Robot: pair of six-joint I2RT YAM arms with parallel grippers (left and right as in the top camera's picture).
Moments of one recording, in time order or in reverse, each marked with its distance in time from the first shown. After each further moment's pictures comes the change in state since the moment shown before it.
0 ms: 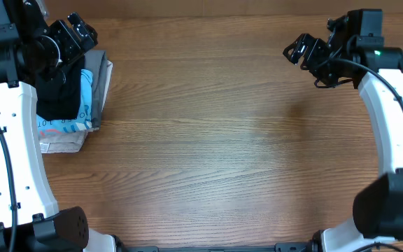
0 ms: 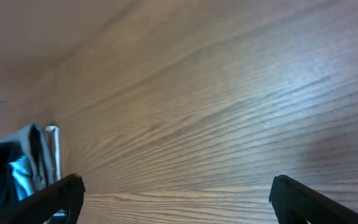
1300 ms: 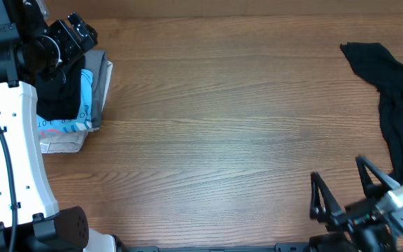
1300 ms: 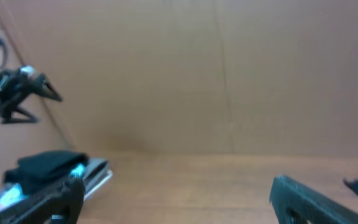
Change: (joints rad) left arm 0.000 0.000 0.000 0.000 0.000 0.000; right arm 0.207 -1.686 -0.924 0.310 0.238 -0.226
